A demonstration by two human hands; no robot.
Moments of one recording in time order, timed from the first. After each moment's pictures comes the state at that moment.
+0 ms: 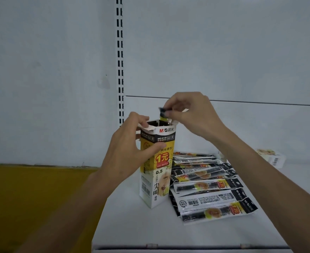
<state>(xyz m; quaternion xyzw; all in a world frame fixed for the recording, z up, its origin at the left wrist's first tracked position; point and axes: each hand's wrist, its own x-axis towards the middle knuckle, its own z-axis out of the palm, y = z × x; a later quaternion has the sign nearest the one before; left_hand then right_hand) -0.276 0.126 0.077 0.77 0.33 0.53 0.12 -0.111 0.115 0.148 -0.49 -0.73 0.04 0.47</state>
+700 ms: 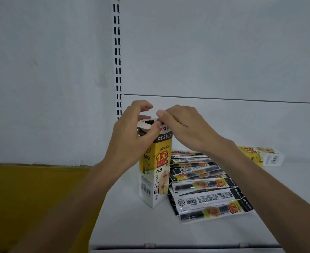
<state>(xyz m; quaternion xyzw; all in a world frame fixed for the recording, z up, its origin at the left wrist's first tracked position) -0.265 0.130 0.093 0.76 0.32 0.55 0.11 -0.117 0.110 0.127 -0.49 -0.80 -0.10 0.33</state>
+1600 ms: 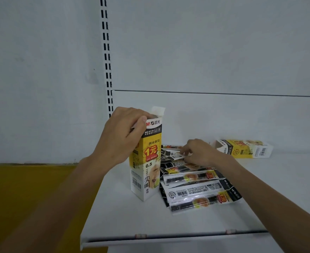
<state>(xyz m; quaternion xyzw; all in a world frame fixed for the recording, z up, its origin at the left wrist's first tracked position) -0.266 0.135 0.090 0.82 0.30 0.49 0.01 -0.023 0.148 0.042 -0.68 -0.73 0.01 0.07</state>
